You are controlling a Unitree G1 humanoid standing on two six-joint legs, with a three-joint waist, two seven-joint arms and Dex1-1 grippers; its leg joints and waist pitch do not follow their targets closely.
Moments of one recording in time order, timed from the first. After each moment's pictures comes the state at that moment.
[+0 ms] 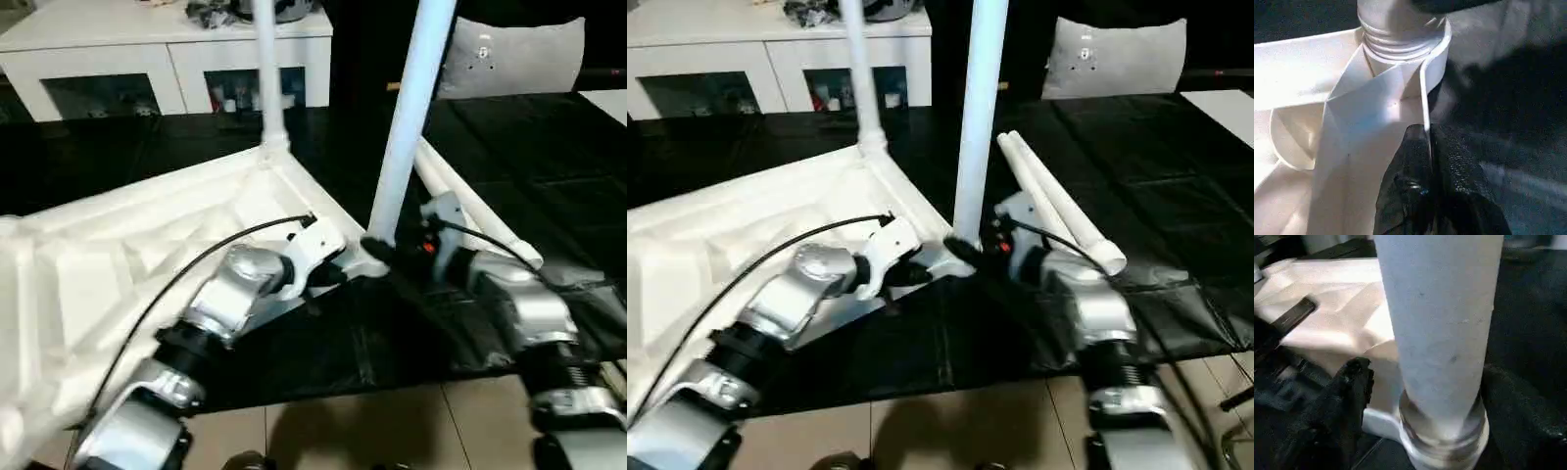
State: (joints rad) left arm -0.63 0.22 -0.36 0.45 0.10 0.38 -0.86; right arm -0.51 -0.34 0.01 0.48 0.21 0.26 0.93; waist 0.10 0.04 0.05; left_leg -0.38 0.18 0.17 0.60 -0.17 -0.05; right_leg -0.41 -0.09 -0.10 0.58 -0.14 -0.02
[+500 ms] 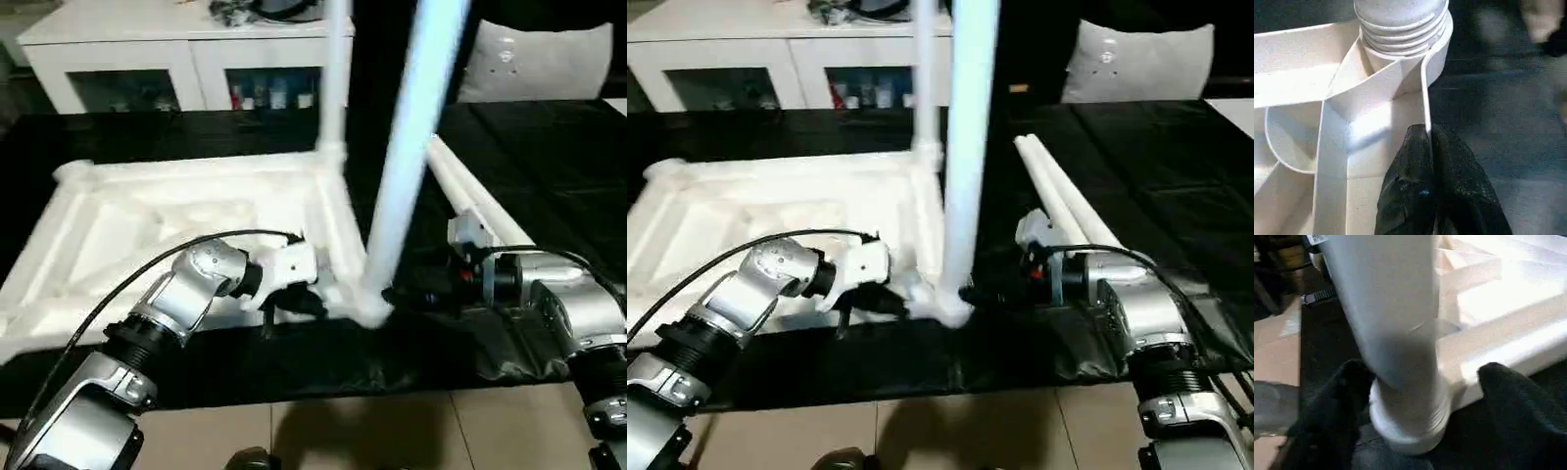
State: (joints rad) left arm -0.63 0.41 -0.44 0.44 0.05 0.14 -1.27; right arm -0.49 -0.52 0.11 0.43 0.24 0.22 1.36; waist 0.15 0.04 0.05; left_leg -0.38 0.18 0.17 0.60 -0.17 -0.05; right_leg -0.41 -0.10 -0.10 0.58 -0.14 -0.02
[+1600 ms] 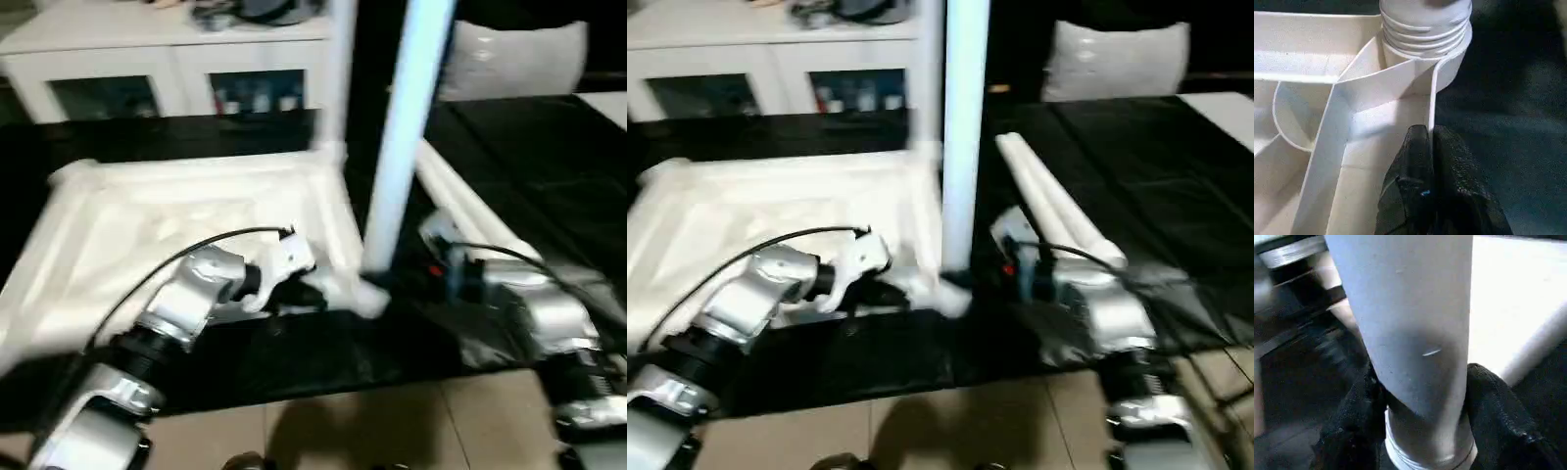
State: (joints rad) left arm -0.58 0.30 -0.33 0.39 0.04 0.41 -1.03; right arm -0.50 -0.33 0.07 0.42 0.21 0.36 1.00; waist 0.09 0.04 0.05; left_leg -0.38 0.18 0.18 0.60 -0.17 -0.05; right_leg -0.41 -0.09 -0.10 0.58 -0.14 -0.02
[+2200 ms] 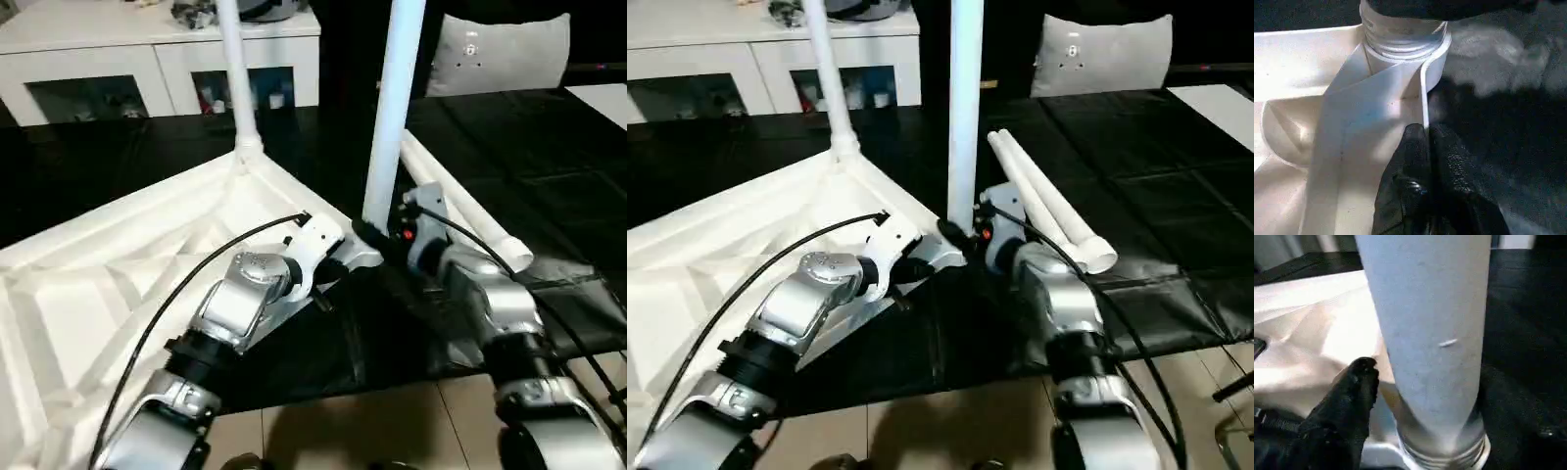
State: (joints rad) left arm -0.59 0.14 -0.30 0.38 0.08 0.53 -0.72; right arm -0.54 -0.21 -0.02 0.51 0.17 0.28 0.70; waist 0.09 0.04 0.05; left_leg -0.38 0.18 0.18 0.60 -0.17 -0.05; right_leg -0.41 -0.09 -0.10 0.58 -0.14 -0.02
